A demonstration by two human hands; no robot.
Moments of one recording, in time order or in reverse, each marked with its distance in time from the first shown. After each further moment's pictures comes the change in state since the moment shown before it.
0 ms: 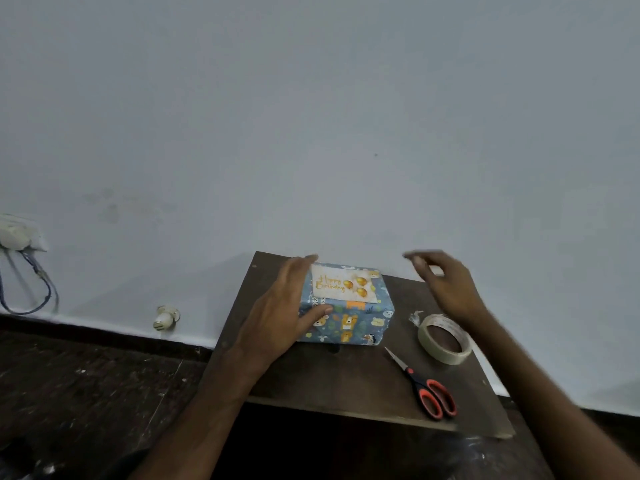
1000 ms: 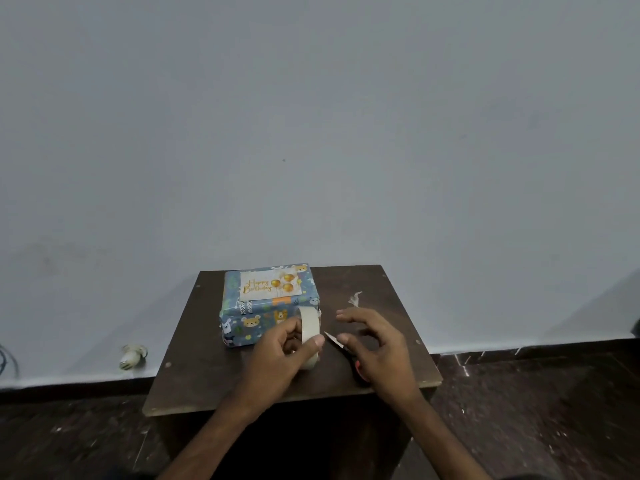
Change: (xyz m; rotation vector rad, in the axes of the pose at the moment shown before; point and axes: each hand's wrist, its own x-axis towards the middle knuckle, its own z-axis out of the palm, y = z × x) left_hand -0.042 0.096 0.062 -0.641 -0.240 -0.316; right_hand -0.146 0.001 0.009 0.372 0.154 -0.107
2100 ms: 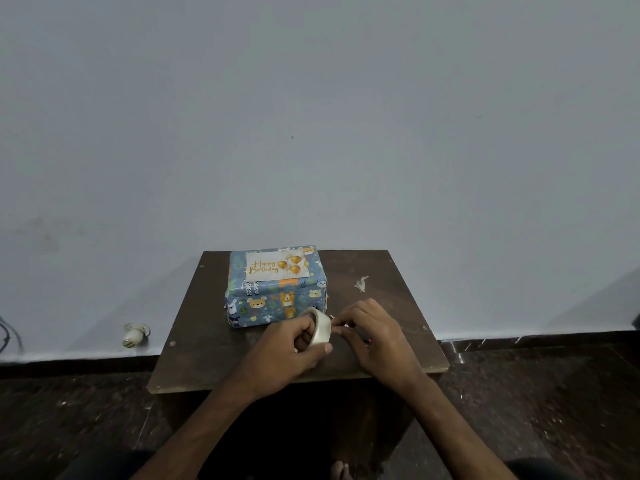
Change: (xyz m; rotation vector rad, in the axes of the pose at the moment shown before) left_hand -0.002 -0.008 -0.014 0.455 -0.154 0.040; right_hand 0.006 0.010 0.007 -0.408 -0.204 -0.313
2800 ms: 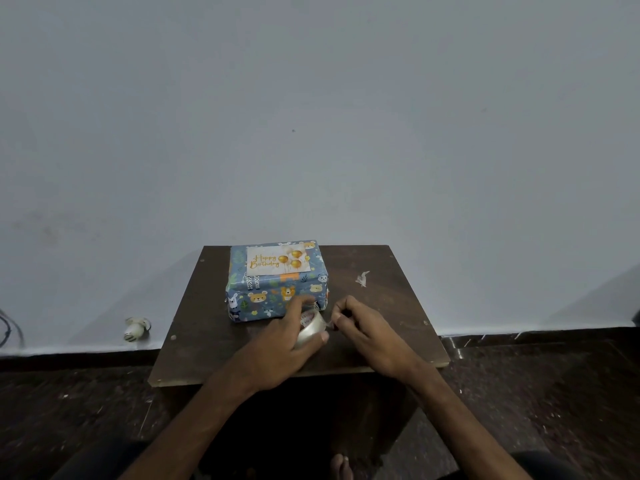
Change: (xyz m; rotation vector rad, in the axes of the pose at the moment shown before) left_hand 0.001 -0.002 -0.009 0.161 -0.133 -0.013; right_hand 0.013 -0.013 -0.006 0.392 -0.334 0.427
